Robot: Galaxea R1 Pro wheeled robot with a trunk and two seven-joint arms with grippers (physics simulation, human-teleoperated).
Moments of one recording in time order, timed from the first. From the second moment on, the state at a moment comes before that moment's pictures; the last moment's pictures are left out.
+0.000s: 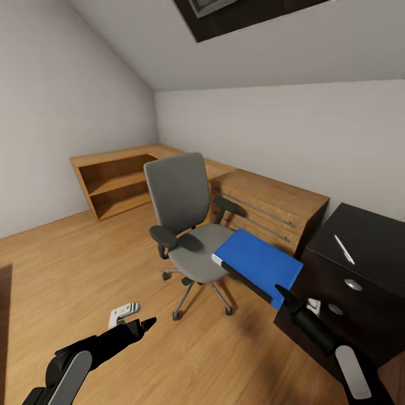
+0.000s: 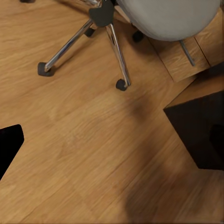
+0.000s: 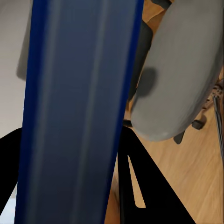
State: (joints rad) left arm -0.13 0.14 -0.08 -1.57 0.74 0.75 0.12; right arm -0.33 -0.06 -0.43 -1.02 -0.75 0.60 0.74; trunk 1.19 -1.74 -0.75
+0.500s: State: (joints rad) left arm -0.13 0.14 -0.08 -1.56 0.74 0.75 0.12; right arm -0.33 -0.07 -0.42 -1.02 -0.76 0.59 0.74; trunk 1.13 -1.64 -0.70
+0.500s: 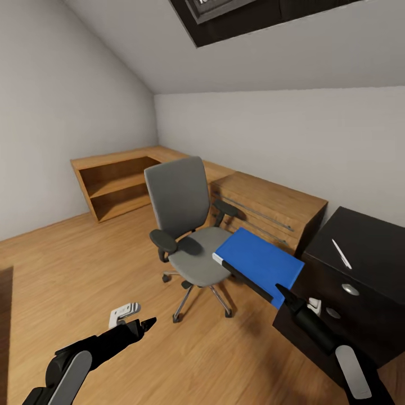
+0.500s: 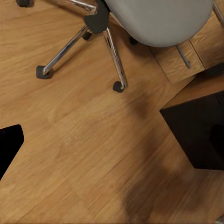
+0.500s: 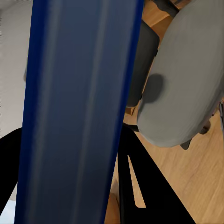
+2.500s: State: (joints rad) left arm -0.13 0.09 -0.18 -0.69 0.57 0.06 0.19; right arm -0.32 0.12 -0.55 -1.52 -1.16 0.45 0.02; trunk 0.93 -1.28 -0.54
